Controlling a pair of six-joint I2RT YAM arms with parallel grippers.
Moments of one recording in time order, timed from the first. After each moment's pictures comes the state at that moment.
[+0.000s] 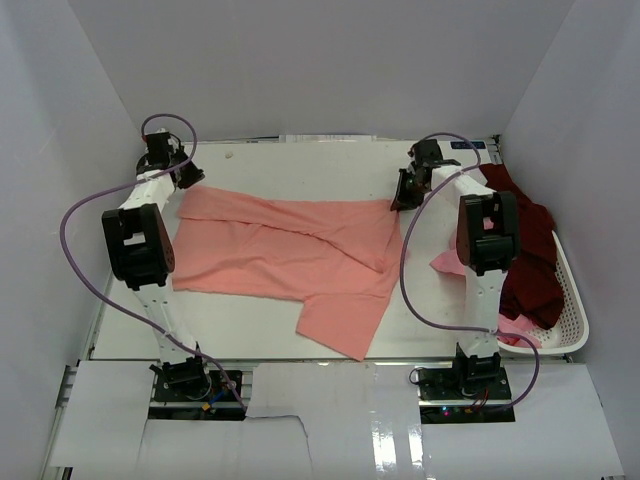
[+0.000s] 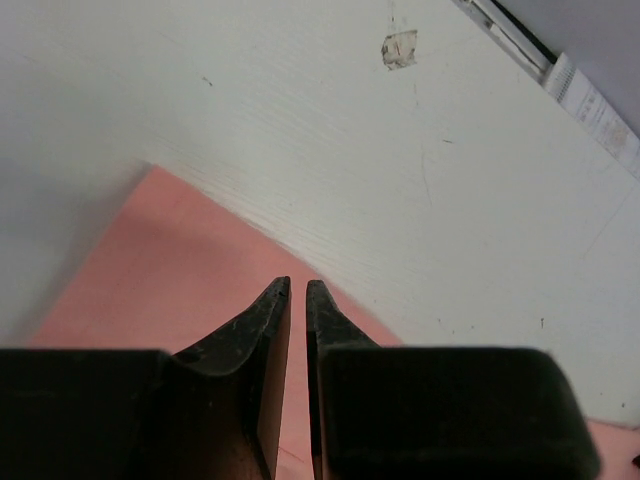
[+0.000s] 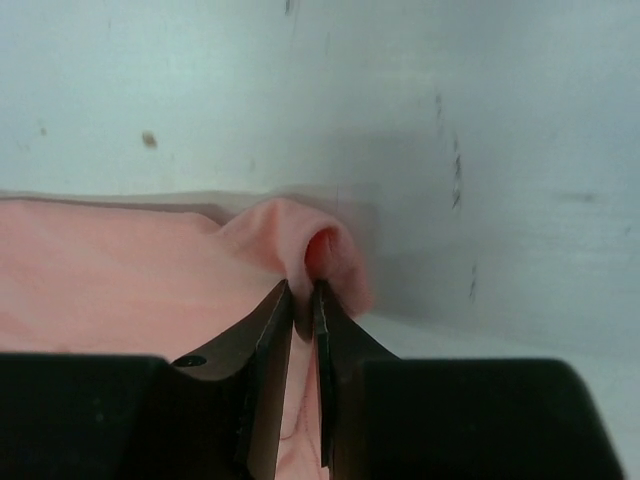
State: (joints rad) left arm 0.17 2.07 1.63 -0.24 0.16 -0.49; right arm 0.17 2.18 1.65 -0.54 -0.23 0.32
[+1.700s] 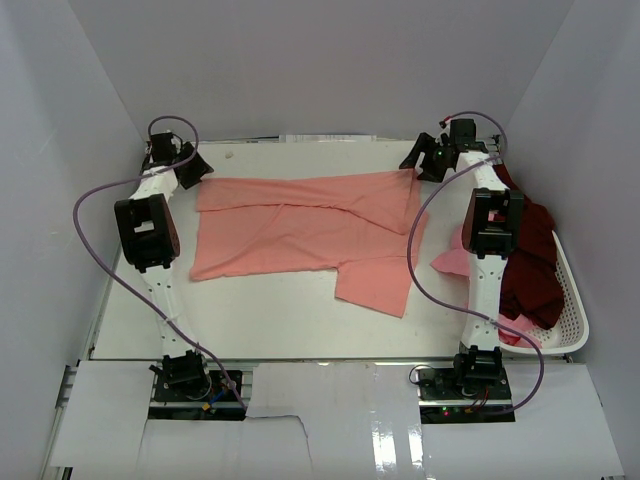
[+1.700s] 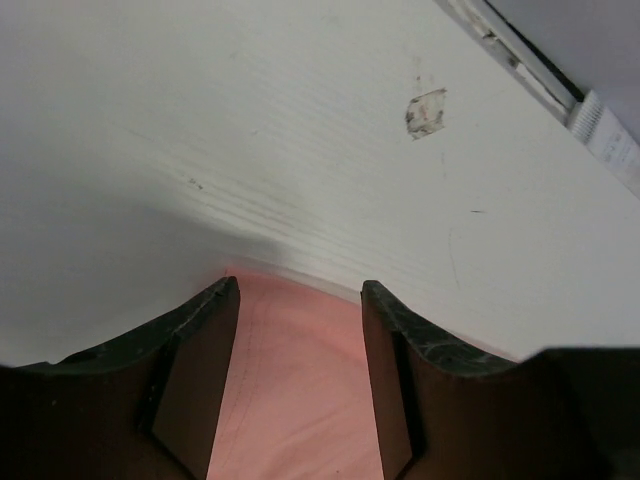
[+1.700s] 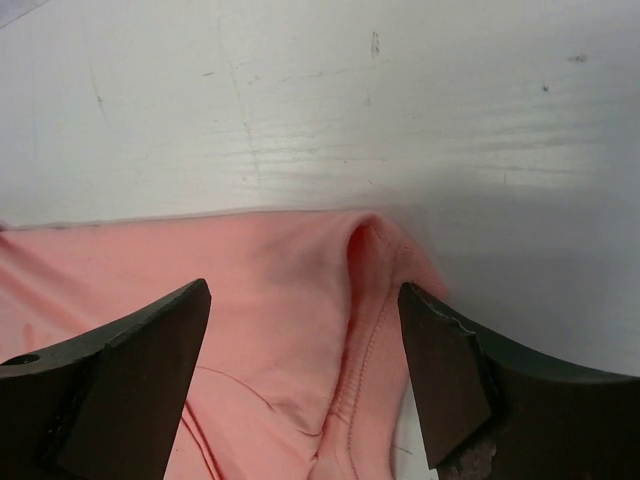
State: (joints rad) left arm 0.19 2.37 1.89 -0.25 0.22 -0.49; right arm -0.02 2.52 2.17 -0.50 -0.49 0.36
